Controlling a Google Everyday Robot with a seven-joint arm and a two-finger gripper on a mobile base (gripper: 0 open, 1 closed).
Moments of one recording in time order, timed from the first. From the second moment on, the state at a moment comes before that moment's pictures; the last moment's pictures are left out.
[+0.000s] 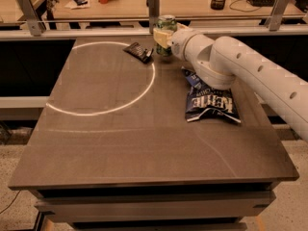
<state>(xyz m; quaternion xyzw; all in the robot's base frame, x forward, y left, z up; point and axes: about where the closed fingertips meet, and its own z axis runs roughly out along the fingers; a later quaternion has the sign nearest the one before) 0.783 -0.045 0.914 -0.21 0.69 0.20 0.66</state>
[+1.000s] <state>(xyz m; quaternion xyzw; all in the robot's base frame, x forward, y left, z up) 0.788 -0.036 0.894 -0.21 0.70 0.19 0.65</state>
